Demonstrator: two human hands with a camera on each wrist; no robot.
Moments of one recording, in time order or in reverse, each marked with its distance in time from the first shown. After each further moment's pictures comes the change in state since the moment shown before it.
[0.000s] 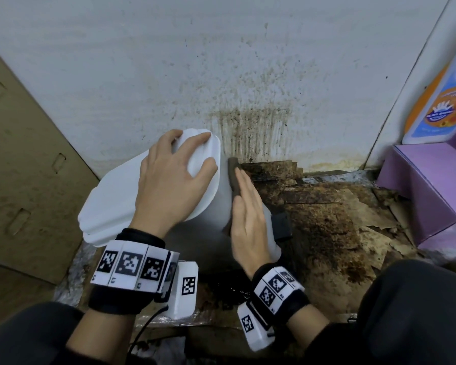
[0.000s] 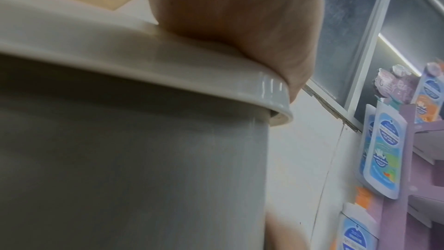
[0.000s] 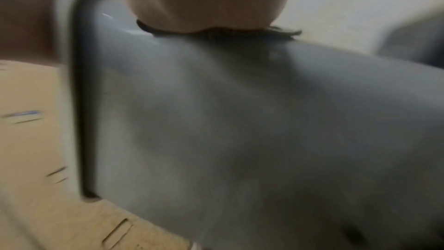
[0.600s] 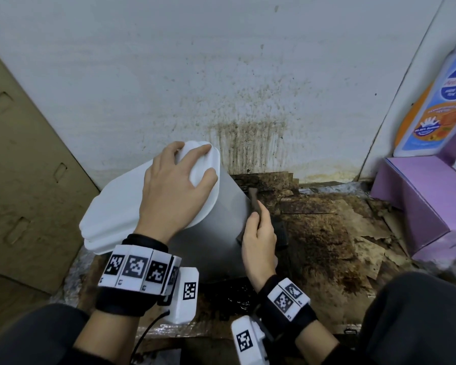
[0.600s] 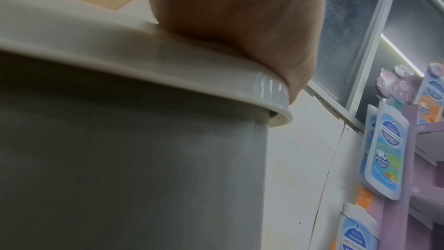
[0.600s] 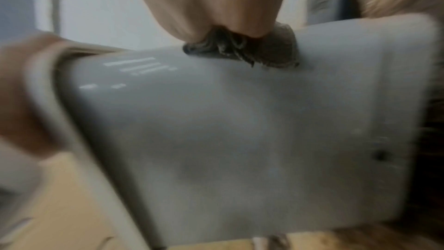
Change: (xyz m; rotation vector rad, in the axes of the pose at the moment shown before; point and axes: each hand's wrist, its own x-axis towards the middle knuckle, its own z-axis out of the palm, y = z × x) left_hand 0.001 0.002 0.002 0.015 0.008 0.019; right_hand -0.007 0.001 -0.015 0.166 0.157 0.442
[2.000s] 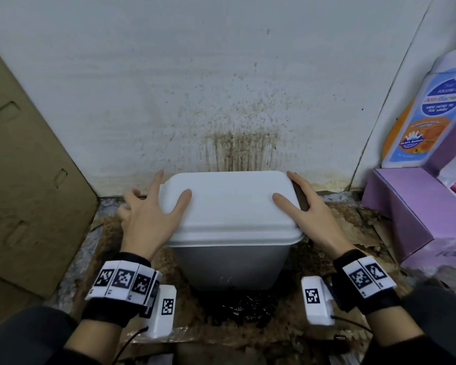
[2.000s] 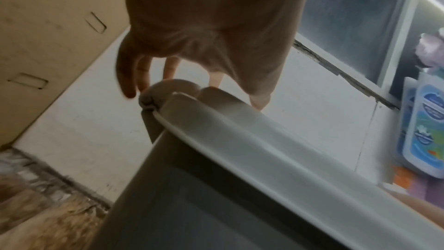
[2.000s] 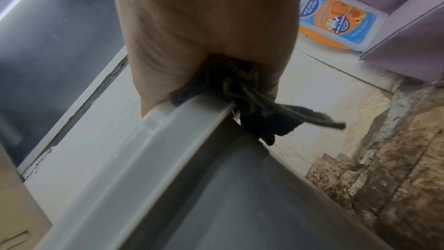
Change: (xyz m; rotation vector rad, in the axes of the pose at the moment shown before) left_hand -0.026 -0.039 0.009 -0.060 -0.097 -0.424; right_hand 0.055 -0.069 -0.131 -0.293 -0.305 -0.155
